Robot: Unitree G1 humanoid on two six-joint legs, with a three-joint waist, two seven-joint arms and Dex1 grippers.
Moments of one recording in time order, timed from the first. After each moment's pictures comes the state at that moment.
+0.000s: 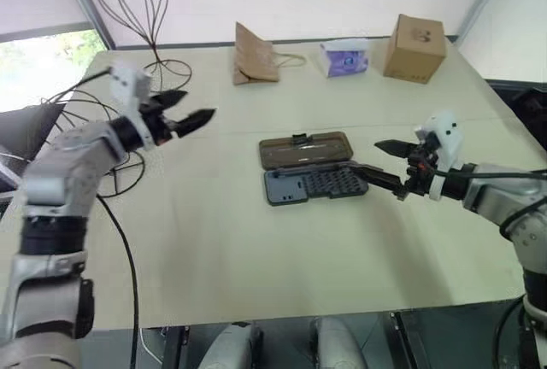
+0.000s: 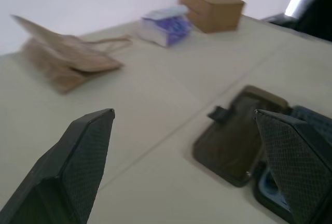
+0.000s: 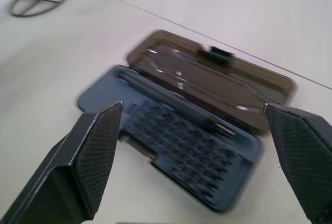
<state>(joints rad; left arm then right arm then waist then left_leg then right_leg) -0.75 0.67 -0.02 0.21 -0.57 0.53 -0.87 -0.36 -0.81 -0.20 -0.34 0.62 0.88 0.61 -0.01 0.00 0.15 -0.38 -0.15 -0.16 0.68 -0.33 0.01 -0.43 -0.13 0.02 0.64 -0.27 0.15</state>
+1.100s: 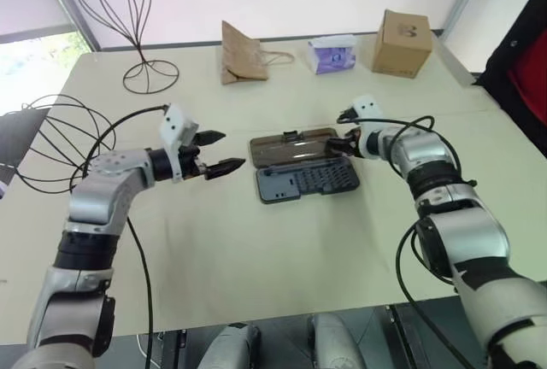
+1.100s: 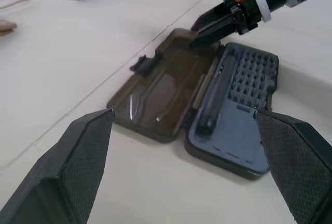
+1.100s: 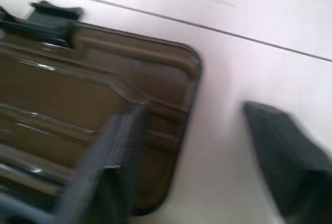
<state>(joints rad) -0.52 0.61 0.04 -0.03 -0.45 0.57 -0.91 -1.12 -0.41 0.11 1.05 0.11 0.49 0.57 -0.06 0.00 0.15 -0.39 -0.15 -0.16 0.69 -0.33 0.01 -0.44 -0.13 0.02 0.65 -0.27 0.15</state>
